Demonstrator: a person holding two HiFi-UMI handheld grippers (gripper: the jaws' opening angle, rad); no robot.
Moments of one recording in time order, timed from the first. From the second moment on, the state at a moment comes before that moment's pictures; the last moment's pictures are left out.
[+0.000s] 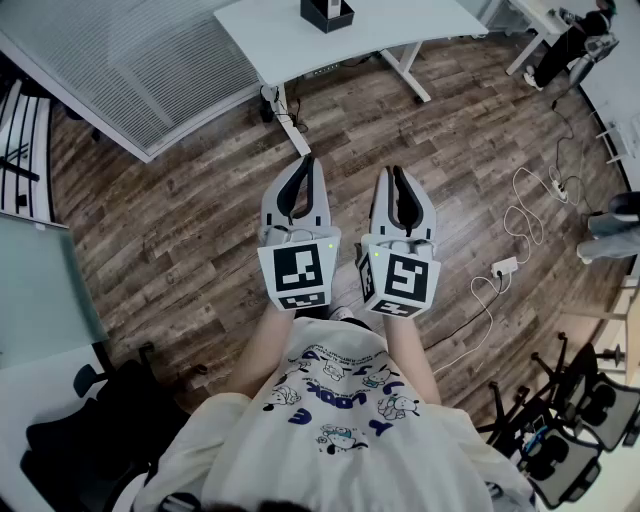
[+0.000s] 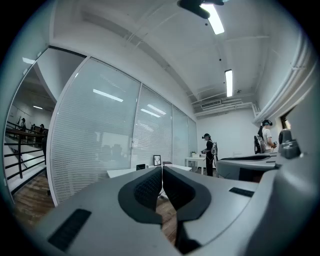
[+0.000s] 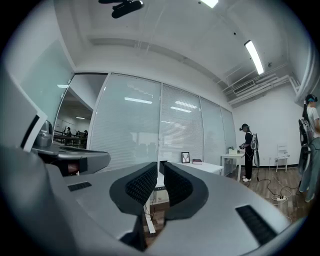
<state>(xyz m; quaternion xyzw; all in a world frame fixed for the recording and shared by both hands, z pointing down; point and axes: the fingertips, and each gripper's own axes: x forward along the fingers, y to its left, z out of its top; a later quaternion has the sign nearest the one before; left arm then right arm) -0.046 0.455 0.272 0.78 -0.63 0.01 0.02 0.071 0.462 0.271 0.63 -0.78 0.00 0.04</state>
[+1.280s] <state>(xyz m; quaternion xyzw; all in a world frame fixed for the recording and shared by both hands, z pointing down) -0.076 0.346 0.282 0.79 -0.61 0.02 0.02 0.044 0.352 0.287 0.64 -0.77 0.02 0.03</state>
